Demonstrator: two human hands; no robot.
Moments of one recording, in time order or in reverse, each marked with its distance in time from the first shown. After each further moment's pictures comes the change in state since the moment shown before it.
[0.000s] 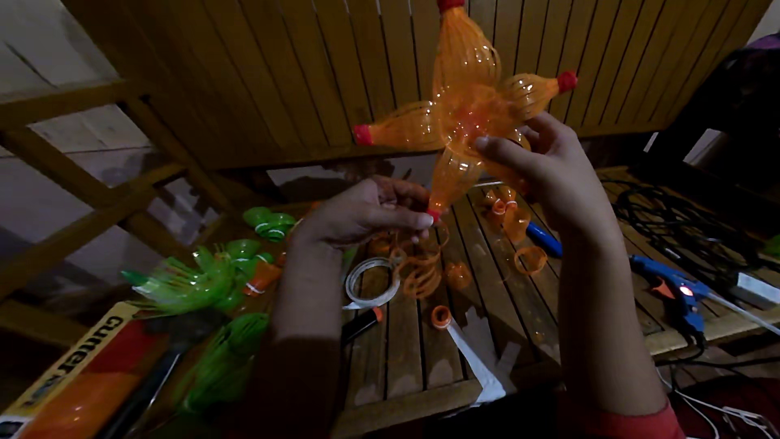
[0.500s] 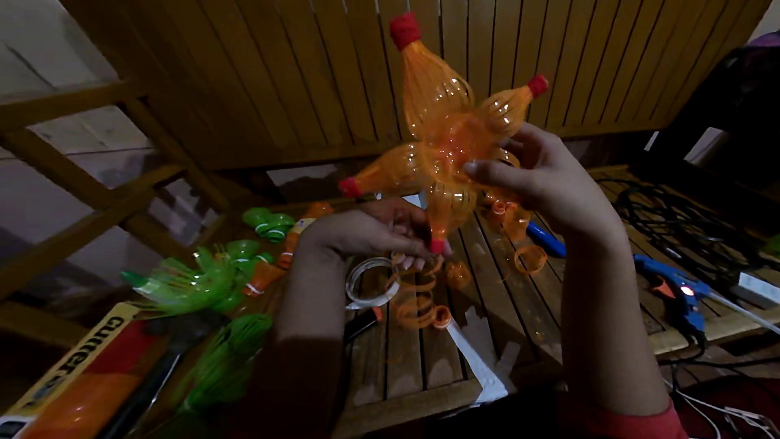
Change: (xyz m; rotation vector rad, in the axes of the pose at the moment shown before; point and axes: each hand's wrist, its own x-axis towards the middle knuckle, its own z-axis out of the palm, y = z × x) left_hand 0.004 -0.009 -0.008 0.173 -0.307 -0.126; right_hand -0.002 0.000 -0.005 -0.008 -0.223 -0.032
